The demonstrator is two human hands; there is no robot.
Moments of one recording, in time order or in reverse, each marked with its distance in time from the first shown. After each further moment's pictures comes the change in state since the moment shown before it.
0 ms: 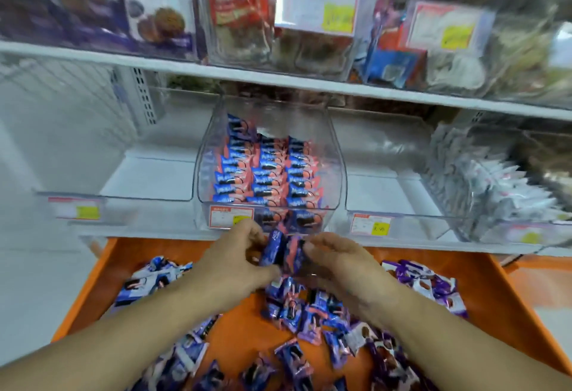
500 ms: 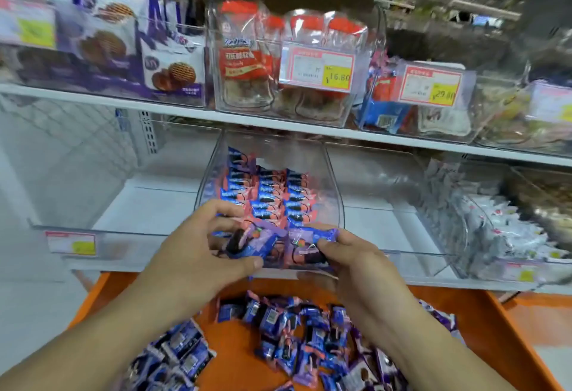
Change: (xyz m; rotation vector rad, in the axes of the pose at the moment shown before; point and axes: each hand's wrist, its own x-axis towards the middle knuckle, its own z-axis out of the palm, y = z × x) left_hand -0.024 0.052 -0.061 -0.093 0.227 0.186; right_hand -0.027 -0.066 0.022 0.196 0.034 -0.180
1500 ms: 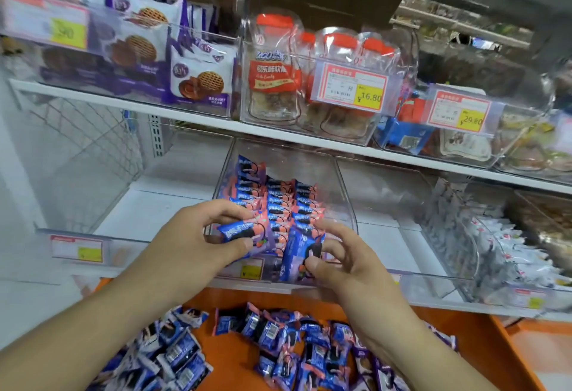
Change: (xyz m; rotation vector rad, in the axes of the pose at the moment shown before) left_hand 0.029 -0.012 -0.030 0.046 0.053 0.084; right_hand 0.008 0.000 0.024 -0.372 -0.054 -0.186
